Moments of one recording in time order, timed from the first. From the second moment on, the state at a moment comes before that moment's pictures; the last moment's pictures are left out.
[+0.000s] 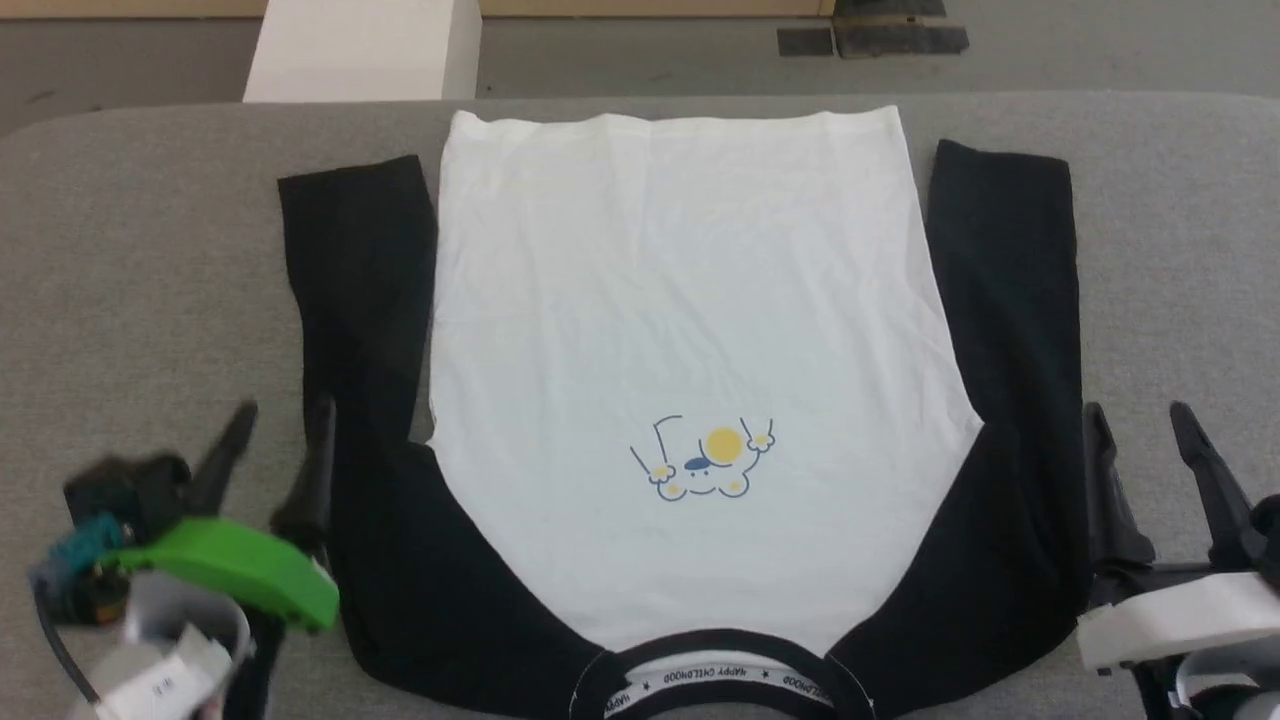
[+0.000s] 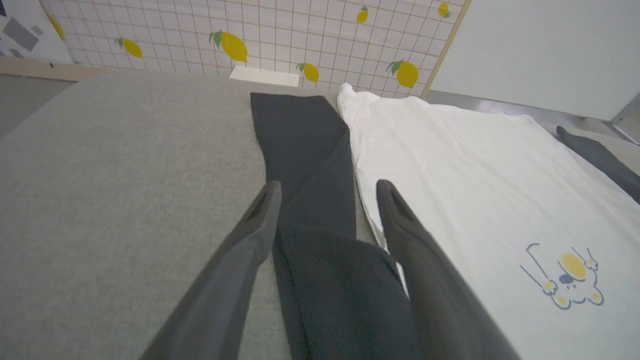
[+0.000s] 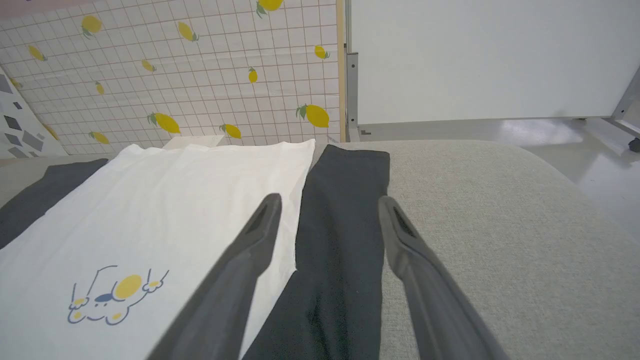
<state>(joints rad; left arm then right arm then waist) -0.03 0.31 -0.04 -0.07 -0.48 -0.05 0.05 0.08 -0.05 -0.16 -0.21 0.15 0.13 0.02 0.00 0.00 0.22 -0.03</state>
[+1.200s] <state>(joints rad) -0.75 0.82 0.18 0.14 -0.58 0.20 0.95 -0.23 -0.05 0.03 -0.15 0.27 0.13 -0.26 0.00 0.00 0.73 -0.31</state>
